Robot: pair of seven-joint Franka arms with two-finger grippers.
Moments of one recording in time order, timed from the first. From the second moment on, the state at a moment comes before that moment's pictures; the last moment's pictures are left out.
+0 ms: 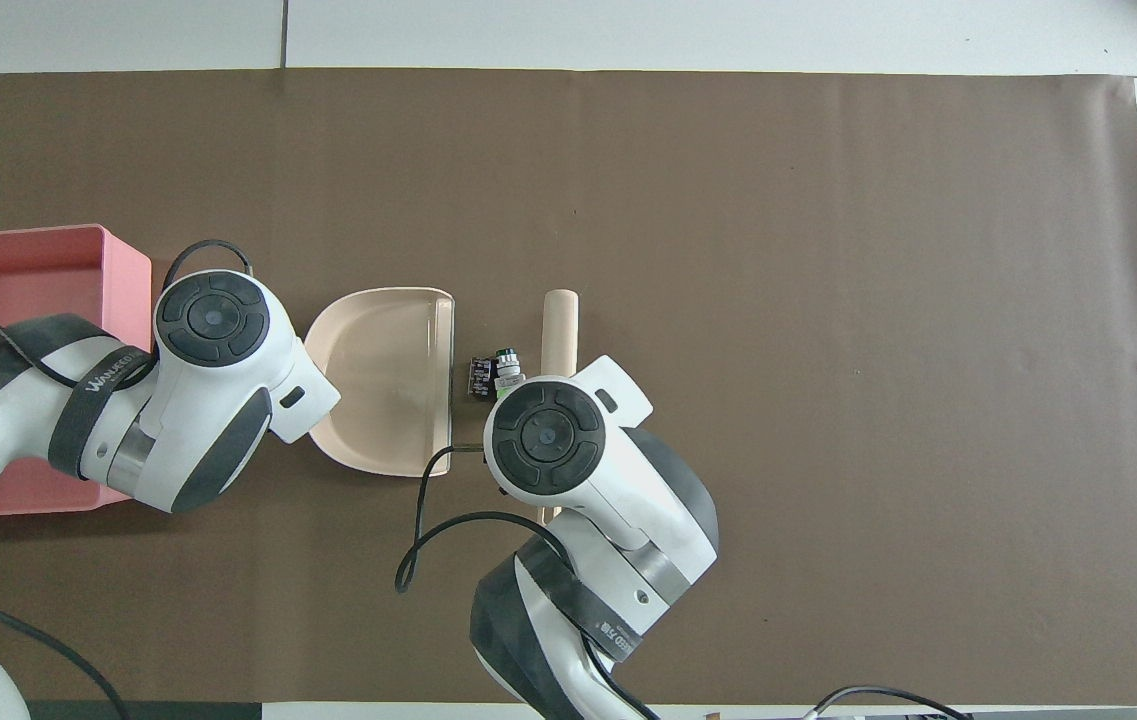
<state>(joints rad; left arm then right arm) -0.32 0.08 -0.03 -2.17 0.35 2.13 1.11 0.74 0.25 0.02 -1.87 0.04 2.09 0.83</state>
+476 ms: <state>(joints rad) -0.32 0.08 -0.03 -2.17 0.36 2.13 1.10 0.79 0.30 0.02 -1.88 0.00 2.05 0.83</state>
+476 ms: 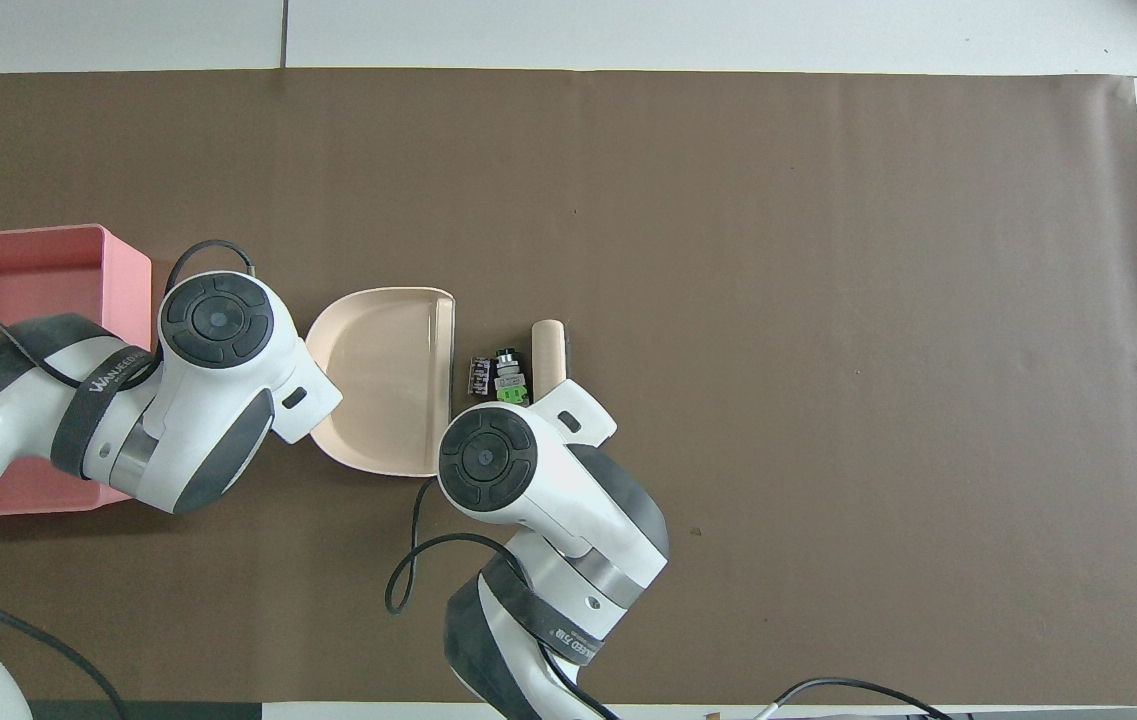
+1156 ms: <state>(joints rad) -0.33 0.08 -0.03 -2.17 0.37 2.14 1.10 0.80 0.36 0.09 -1.82 0.09 2.24 0.78</state>
